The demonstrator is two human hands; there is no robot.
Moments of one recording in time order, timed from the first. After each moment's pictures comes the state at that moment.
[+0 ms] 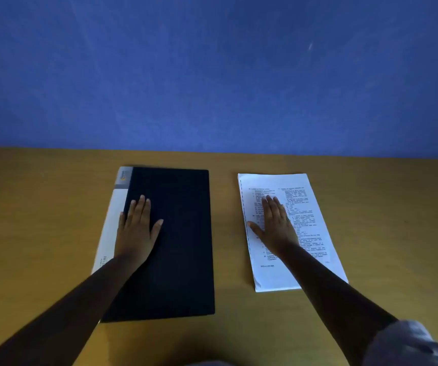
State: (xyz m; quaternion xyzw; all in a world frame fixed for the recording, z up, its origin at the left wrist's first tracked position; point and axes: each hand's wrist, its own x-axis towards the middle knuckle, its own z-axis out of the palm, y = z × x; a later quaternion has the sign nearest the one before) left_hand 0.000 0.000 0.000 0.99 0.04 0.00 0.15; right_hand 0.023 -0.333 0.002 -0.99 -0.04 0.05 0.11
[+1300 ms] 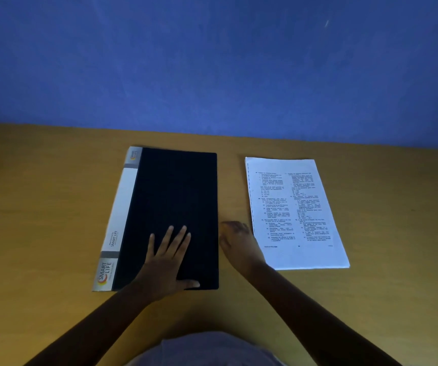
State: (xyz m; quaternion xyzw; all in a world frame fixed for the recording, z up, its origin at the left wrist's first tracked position) left_hand -0.099 -0.036 -0.014 0.97 -0.16 -0.18 0.05; right_hand -0.056 -0.243 0.014 -0.95 -0.08 0.09 0.30
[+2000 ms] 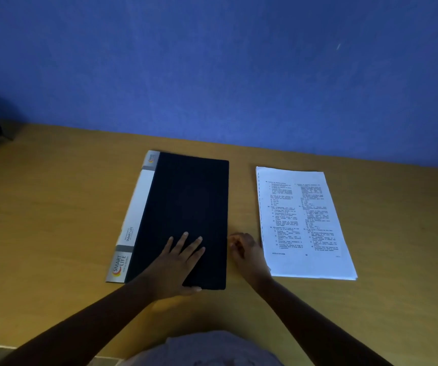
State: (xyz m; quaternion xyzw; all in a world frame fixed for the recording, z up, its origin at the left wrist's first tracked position) left_hand -0.102 -0.030 -0.007 0.94 -0.25 -0.22 0.00; right_hand -0.071 -0.251 -0.014 -0.90 -0.04 0.09 0.42
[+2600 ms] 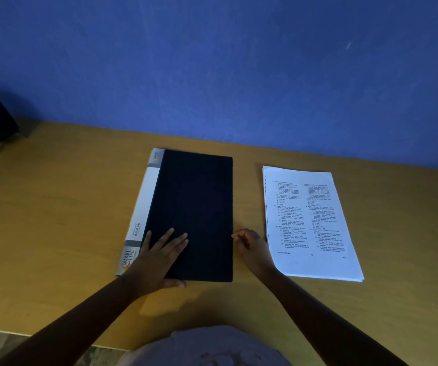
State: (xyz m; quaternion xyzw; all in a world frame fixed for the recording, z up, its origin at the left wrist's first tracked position) left_hand -0.116 0.010 -0.003 0.97 -0.18 -0.19 -0.02; right_hand -0.057 -0.252 -0.016 -0.89 -0.03 0.12 0.43
